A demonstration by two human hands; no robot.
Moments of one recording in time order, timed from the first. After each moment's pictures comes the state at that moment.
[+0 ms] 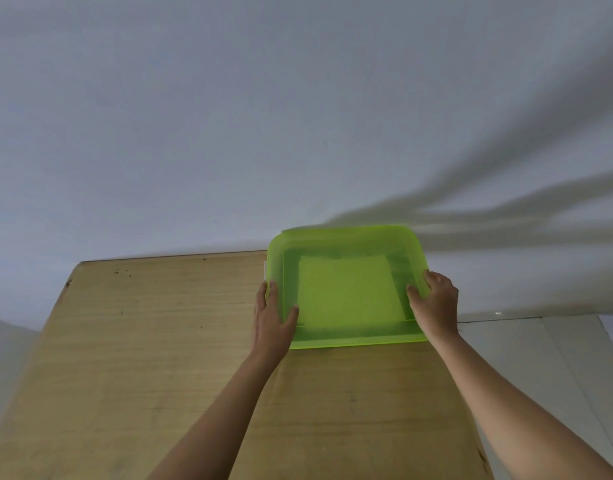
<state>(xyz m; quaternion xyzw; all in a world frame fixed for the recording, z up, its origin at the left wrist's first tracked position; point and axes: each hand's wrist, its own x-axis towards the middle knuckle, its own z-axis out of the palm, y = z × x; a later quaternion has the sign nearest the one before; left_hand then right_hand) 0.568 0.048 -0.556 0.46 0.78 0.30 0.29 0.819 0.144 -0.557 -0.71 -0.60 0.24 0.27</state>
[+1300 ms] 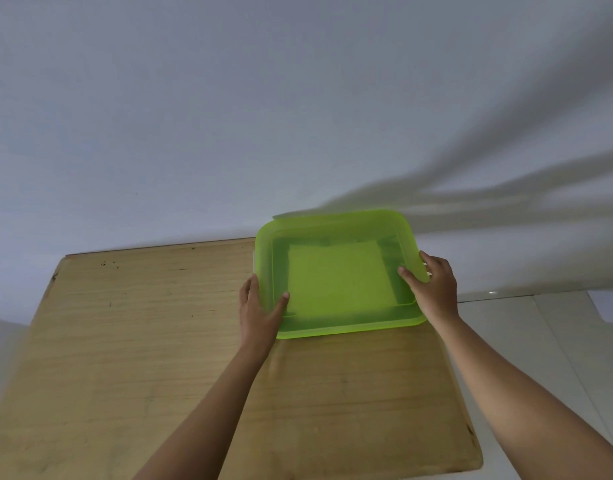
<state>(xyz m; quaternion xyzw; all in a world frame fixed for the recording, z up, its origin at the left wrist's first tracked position) 0.569 0.038 -0.563 0.41 0.80 0.36 0.27 0.841 0.145 -0.562 -0.68 -0.59 0.29 0.32</state>
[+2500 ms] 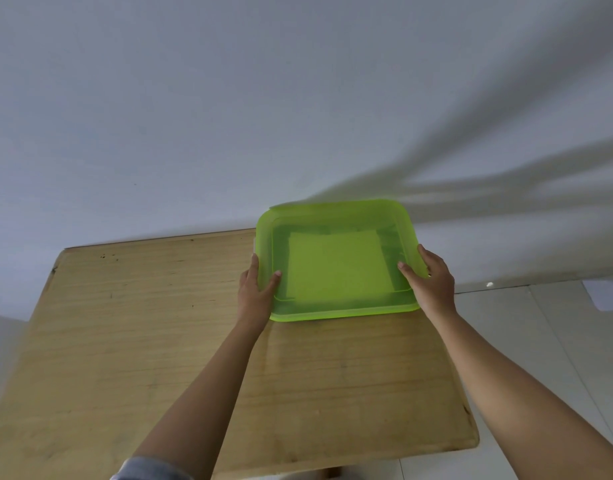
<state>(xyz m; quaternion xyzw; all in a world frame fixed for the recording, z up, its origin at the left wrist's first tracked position) 0.556 0.054 -0.568 0.38 0.77 0.38 0.33 0.840 0.124 -0.561 -0.68 -0.55 0.35 0.35</state>
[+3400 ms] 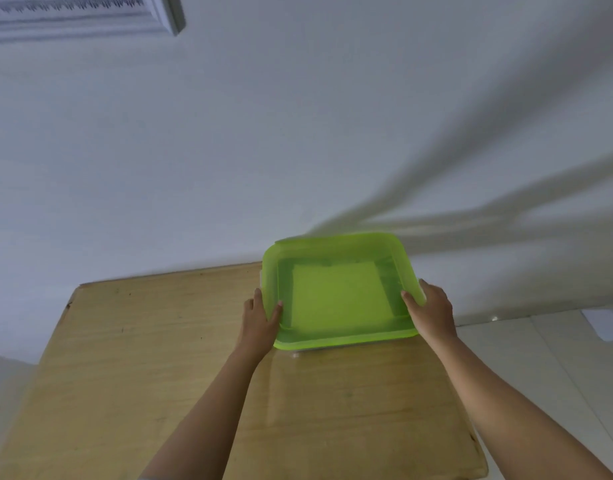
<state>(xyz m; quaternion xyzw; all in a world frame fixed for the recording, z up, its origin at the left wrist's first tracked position) 0.547 0.051 -0.548 0.45 0.78 0.28 0.32 0.835 0.117 -0.536 -0.72 -0.57 0.30 0.25</state>
